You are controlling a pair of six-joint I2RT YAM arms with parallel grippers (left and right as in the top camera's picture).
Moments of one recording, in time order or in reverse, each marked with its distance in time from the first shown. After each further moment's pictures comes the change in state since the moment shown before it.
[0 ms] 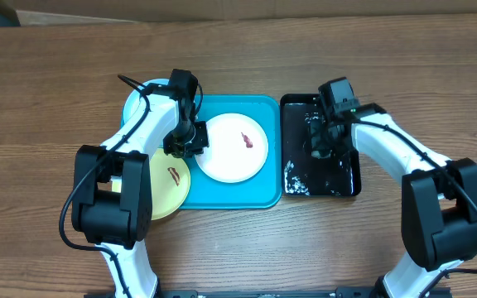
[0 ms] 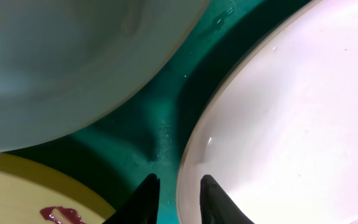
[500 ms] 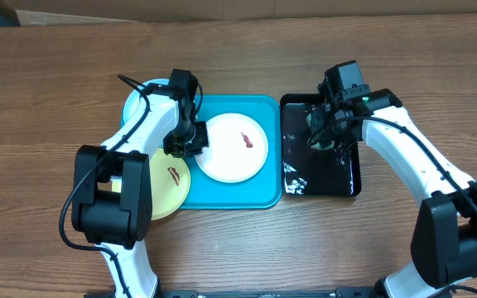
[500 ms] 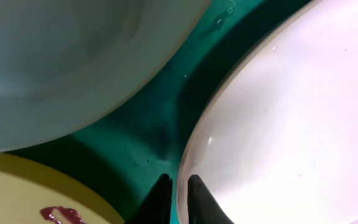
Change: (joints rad) left arm 0.000 0.000 0.000 0.000 0.000 0.000; right arm 0.000 -0.097 0.100 -0.147 -0.071 -0.001
